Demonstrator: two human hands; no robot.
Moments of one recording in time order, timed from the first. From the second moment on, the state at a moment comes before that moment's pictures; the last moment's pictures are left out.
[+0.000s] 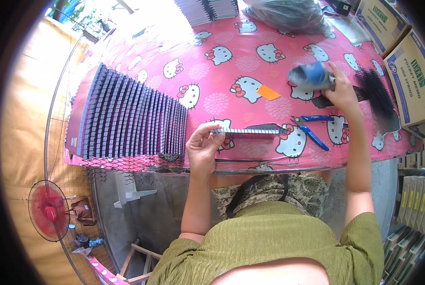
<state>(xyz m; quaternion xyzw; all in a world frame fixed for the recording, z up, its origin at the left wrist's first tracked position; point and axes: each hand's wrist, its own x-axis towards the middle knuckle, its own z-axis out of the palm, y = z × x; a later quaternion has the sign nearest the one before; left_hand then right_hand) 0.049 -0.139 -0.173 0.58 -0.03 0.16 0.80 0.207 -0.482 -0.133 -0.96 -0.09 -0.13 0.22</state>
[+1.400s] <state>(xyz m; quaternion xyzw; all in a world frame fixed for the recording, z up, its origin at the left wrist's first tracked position) 0.057 -0.152 -0.181 0.55 -0.05 0.23 0.80 0.086 -0.438 -0.170 -0.94 -0.18 -0.17 0.26</state>
